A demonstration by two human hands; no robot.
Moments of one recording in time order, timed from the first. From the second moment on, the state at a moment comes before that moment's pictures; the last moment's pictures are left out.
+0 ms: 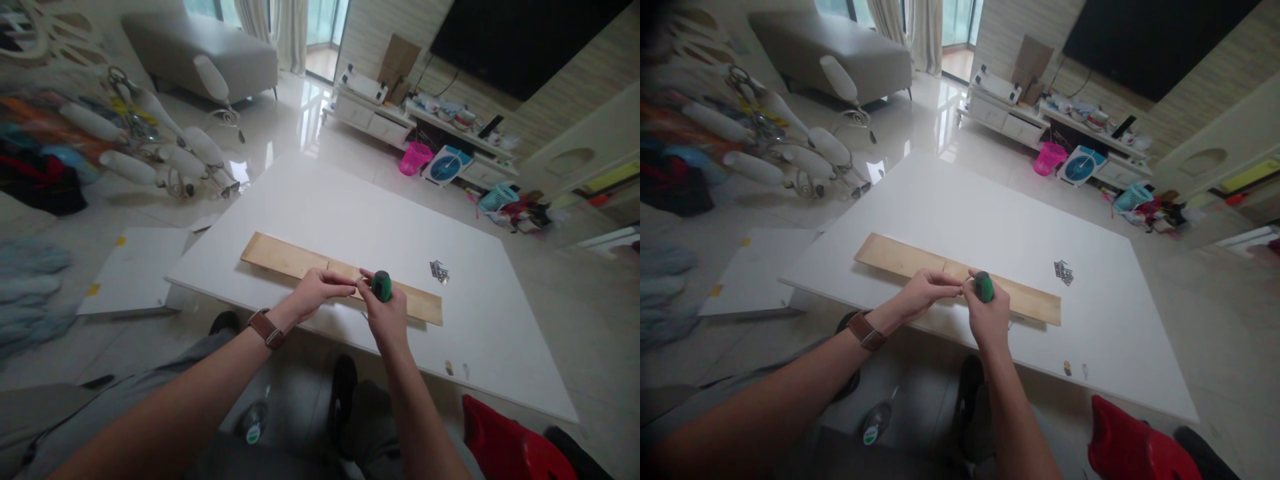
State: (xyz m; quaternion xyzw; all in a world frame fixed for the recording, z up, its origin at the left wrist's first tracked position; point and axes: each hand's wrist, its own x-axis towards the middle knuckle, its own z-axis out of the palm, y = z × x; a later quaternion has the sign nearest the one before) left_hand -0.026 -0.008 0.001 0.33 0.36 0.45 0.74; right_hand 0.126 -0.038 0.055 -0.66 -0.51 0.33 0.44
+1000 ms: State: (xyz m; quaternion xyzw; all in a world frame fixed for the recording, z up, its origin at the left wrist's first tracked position) left_hand -0.022 -0.011 0.003 0.34 0.38 0.46 0.73; right_hand 0.131 -0.037 0.053 -0.66 -0.51 0.34 0.43
